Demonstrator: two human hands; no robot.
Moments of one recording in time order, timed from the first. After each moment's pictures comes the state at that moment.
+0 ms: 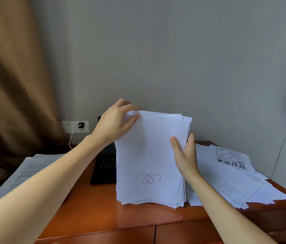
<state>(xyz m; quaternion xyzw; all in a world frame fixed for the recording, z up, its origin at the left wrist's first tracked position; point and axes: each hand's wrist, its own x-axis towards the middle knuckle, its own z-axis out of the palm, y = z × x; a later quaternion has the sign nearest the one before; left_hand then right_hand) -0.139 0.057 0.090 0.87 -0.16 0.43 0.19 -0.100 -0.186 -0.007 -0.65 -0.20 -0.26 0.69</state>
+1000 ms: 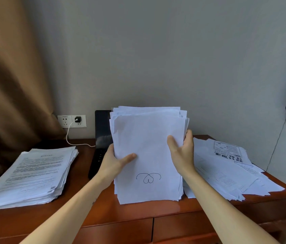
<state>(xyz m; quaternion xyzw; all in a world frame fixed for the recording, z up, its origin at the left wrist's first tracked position) -0.148 0.045 -0.056 0.73 0.02 0.20 0.65 -0.103 -0.180 -0.015 -0.62 -0.19 -0.26 0.72</state>
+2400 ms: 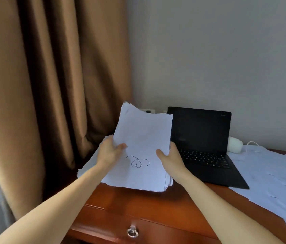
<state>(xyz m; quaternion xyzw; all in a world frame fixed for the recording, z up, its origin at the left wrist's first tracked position) -0.232 0.276 -0.049 0.79 0.28 0.36 0.42 -0.115 0.080 -0.066 -0.73 -0.29 0.07 0.62</state>
